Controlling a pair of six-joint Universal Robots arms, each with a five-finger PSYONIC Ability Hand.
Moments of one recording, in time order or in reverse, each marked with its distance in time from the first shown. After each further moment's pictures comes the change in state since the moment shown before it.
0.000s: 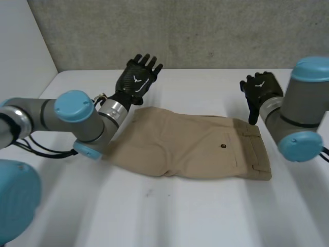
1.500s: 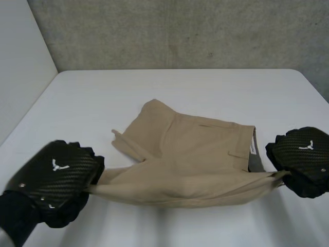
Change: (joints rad) left arm -0.025 1.317 -0.907 -1.002 -0.218 -0.165; right arm -0.352 -1.017 0.840 0.492 -0.539 -0.204; left_hand 0.932 0.993 0.974 0.989 0.925; right_hand 0.752 0.959 0.969 0.960 0.897
